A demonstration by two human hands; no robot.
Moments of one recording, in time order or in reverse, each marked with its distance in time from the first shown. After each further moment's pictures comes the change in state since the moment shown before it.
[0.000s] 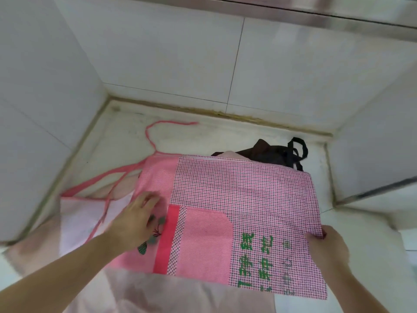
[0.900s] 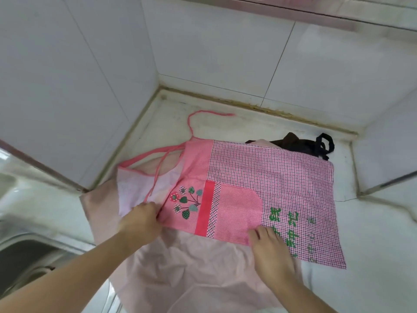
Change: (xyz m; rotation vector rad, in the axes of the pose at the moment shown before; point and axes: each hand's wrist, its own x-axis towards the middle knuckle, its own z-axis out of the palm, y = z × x) left_hand -0.133 -0.009 -0.018 -0.041 -0.095 -0.566; right_hand -0.183 -0.015 0.113 -0.756 -0.105 -0.970
